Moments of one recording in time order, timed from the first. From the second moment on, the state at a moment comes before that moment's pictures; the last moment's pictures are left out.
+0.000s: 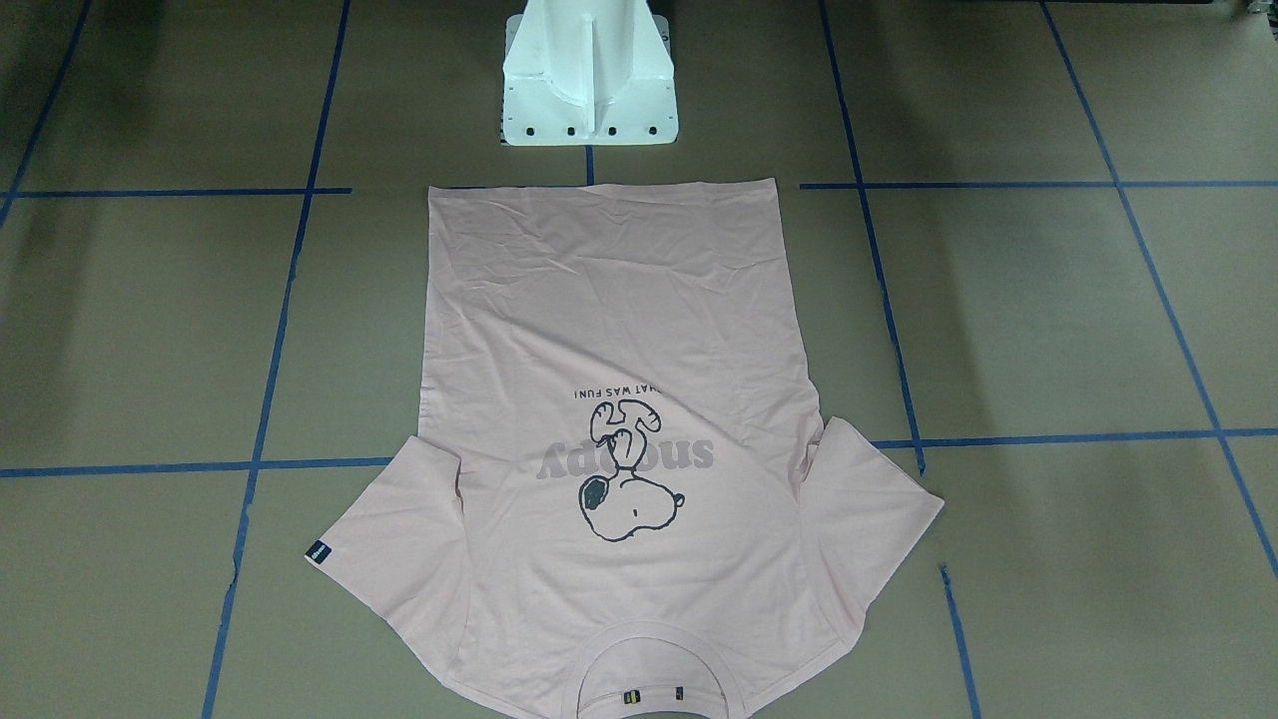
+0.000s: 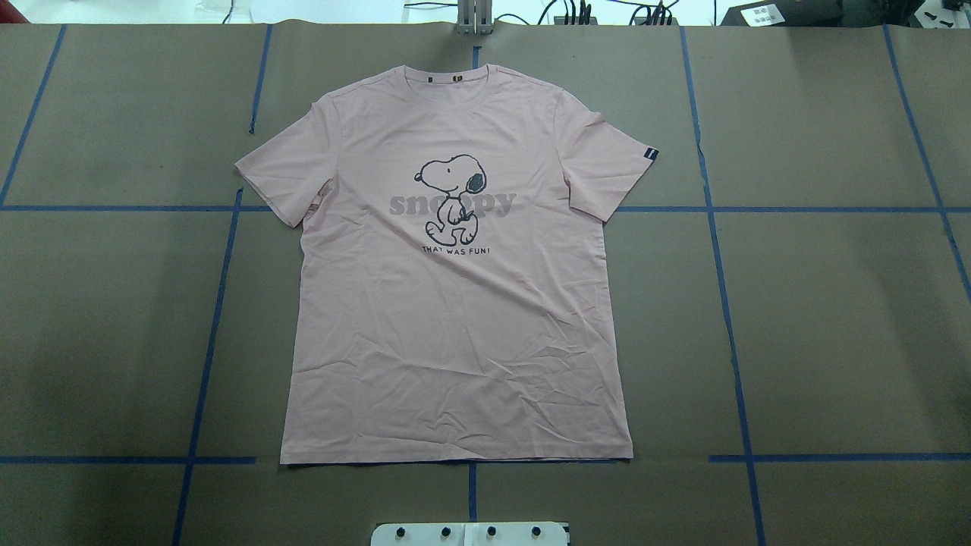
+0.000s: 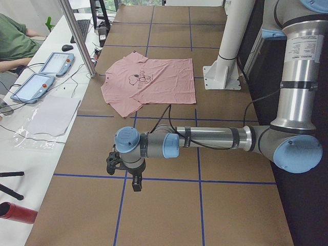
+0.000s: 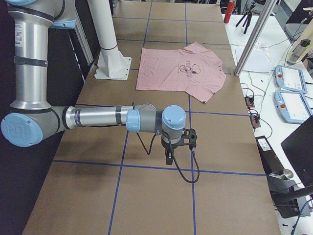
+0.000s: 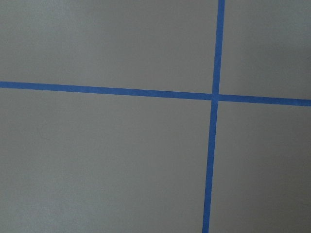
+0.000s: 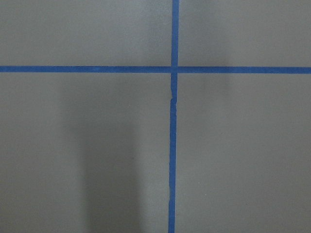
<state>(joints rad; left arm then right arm) -1.59 -1.59 -1.55 -1.55 -2.32 -0.03 1.56 -1.66 1.74 -1.67 2.37 0.00</state>
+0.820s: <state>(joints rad) -1.58 -1.67 -1.54 -1.77 -2.32 -0.04 1.47 -1.50 1.74 -1.65 2.37 0.00</state>
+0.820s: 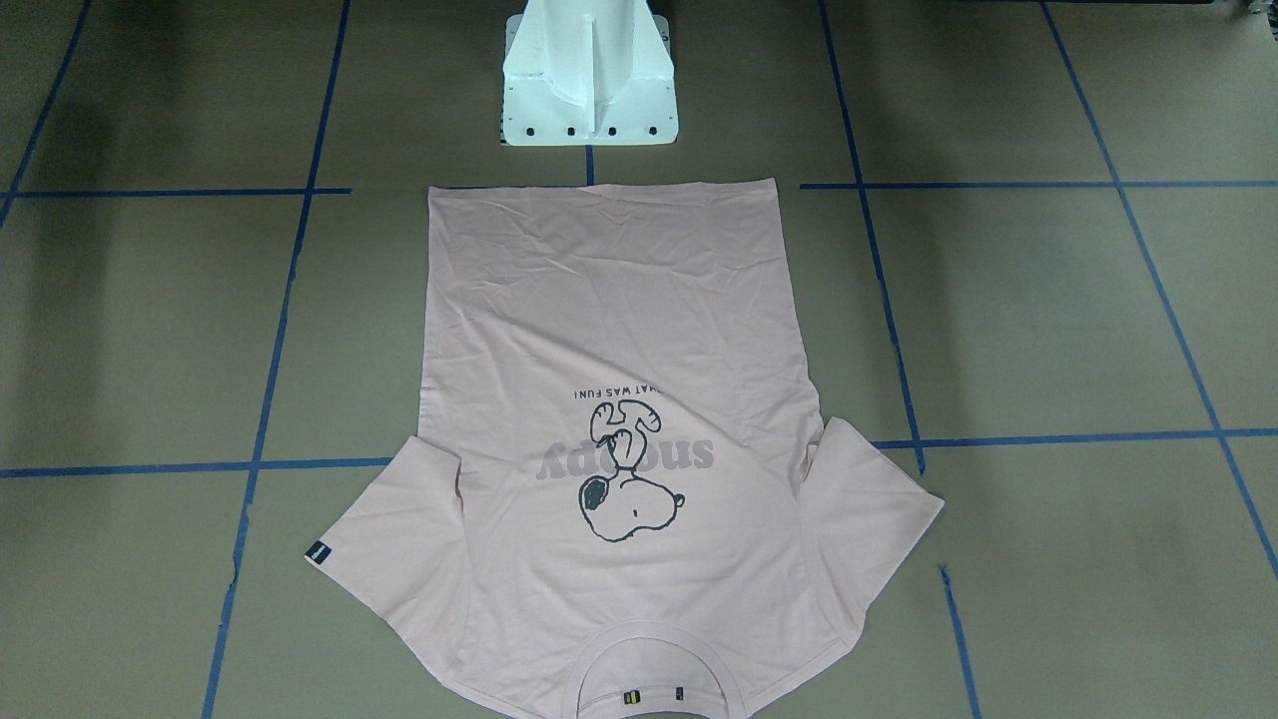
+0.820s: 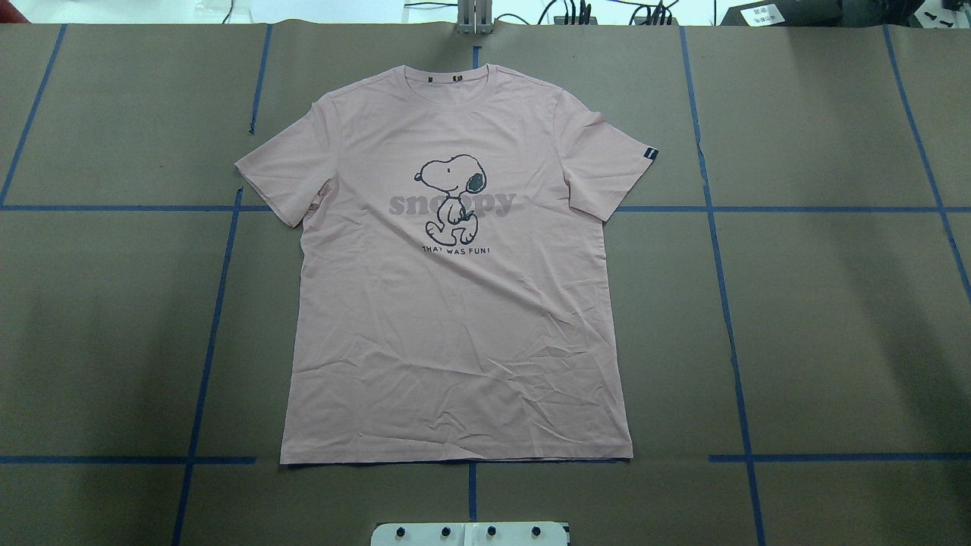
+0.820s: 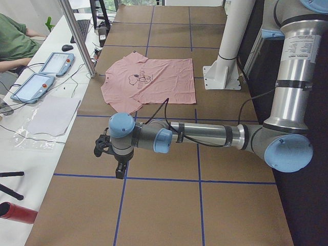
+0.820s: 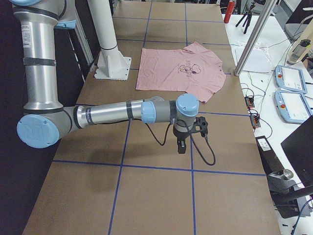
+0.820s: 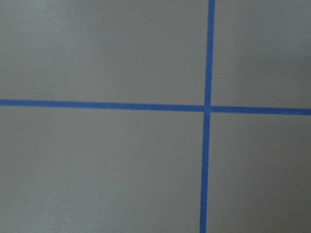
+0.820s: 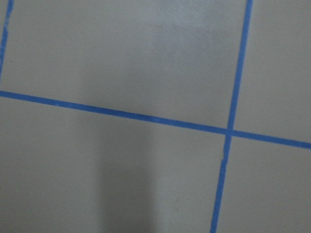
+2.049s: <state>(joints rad) -1.39 -1.83 -1.42 -2.09 -2.32 -0.14 1.01 -1.04 1.21 -1.01 2.13 0.72</state>
